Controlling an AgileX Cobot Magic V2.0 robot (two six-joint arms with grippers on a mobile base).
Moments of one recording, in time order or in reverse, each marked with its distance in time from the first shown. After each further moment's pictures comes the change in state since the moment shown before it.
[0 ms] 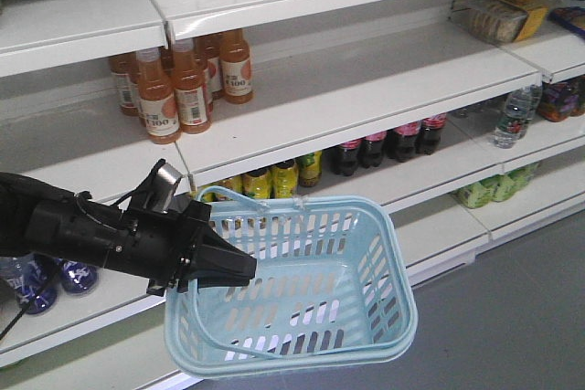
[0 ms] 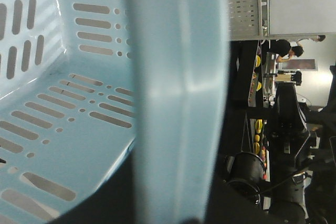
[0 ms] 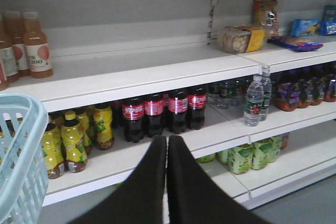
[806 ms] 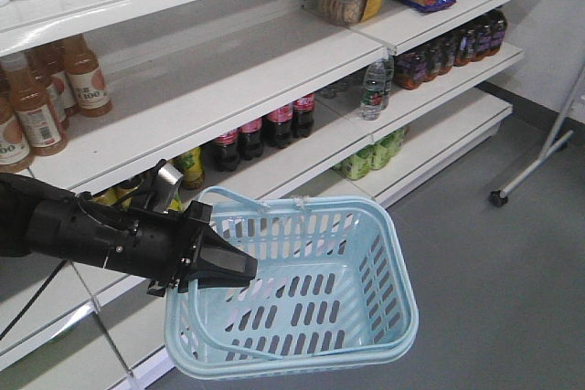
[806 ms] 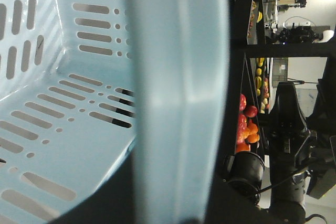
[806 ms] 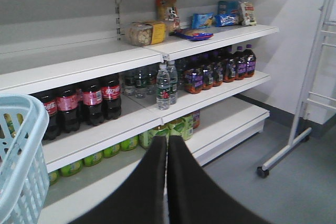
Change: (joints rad) left arm 0.000 0.000 0.000 0.000 0.000 0.000; right arm 0.000 0.000 0.000 0.000 0.000 0.000
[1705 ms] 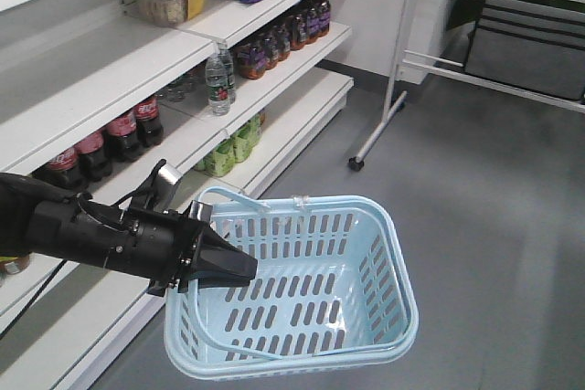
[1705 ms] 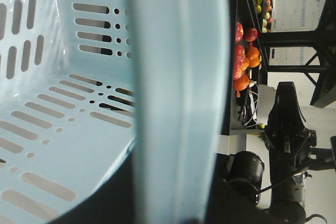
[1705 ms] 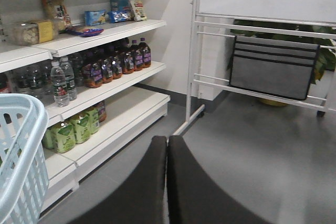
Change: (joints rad) left arm 0.000 0.000 0.000 0.000 0.000 0.000; right arm 0.000 0.000 0.000 0.000 0.000 0.000
